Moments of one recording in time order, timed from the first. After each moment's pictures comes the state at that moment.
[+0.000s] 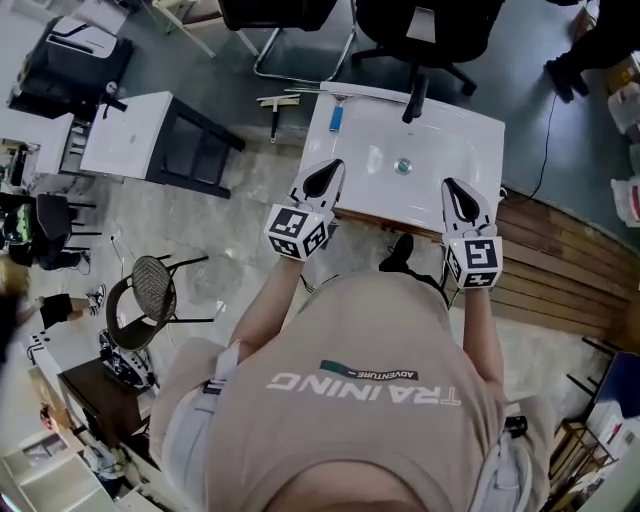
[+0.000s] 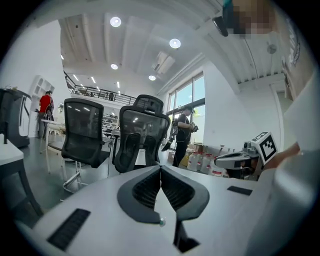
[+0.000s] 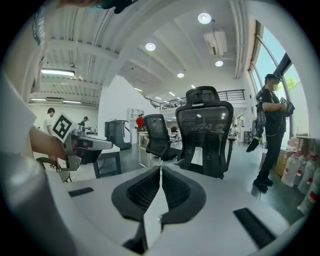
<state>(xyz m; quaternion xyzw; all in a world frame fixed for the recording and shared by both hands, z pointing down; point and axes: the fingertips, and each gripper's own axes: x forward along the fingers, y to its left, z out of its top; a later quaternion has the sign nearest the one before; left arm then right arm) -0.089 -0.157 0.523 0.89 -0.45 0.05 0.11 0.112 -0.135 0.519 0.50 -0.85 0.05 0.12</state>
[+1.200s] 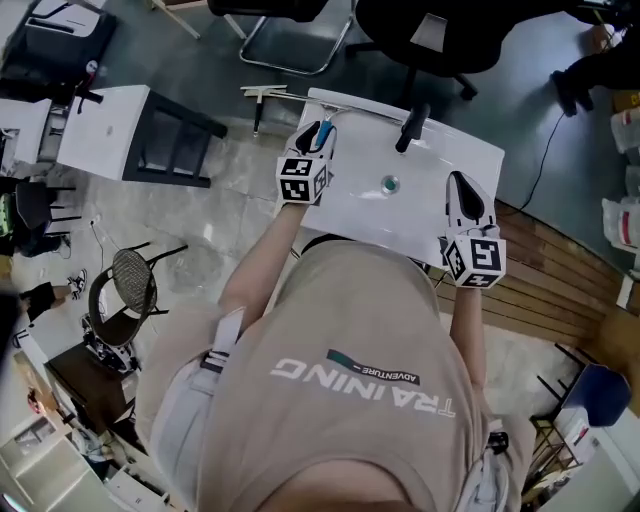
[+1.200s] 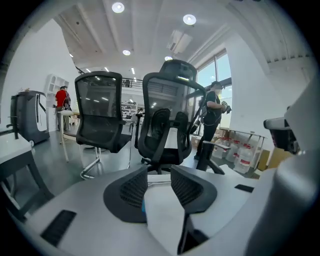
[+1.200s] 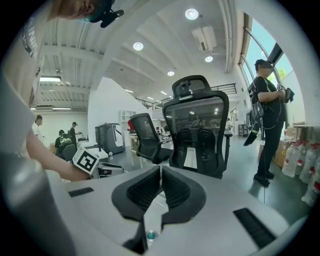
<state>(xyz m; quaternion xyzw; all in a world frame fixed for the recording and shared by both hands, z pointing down) -0.124 -0.346 0.638 0.82 -0.54 0.13 0.17 0.132 -0.251 0.514 0.53 -0.84 0.09 0.10</state>
